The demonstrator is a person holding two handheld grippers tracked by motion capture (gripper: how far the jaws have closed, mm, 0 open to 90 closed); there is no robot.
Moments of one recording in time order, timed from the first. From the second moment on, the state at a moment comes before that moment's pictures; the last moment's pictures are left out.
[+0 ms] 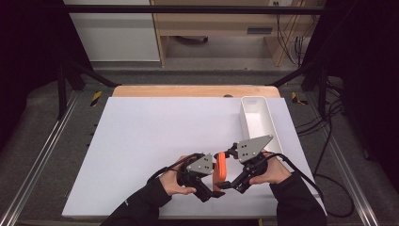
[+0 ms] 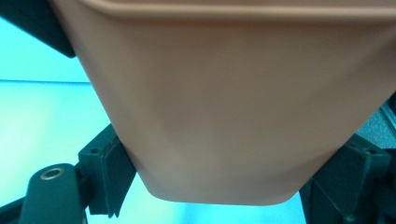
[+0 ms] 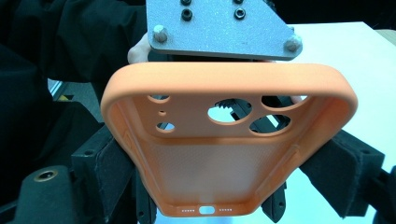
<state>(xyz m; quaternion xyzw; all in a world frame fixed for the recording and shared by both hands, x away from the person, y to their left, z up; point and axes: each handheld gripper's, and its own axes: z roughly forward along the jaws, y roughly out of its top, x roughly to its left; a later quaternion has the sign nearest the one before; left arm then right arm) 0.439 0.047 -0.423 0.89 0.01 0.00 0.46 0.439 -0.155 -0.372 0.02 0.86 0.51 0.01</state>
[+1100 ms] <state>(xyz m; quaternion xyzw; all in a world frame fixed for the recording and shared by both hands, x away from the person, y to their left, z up) 0.444 0.126 -0.415 0.85 0.13 0.06 0.50 0.445 -0.179 -0.349 0.09 0.85 0.52 0.08</state>
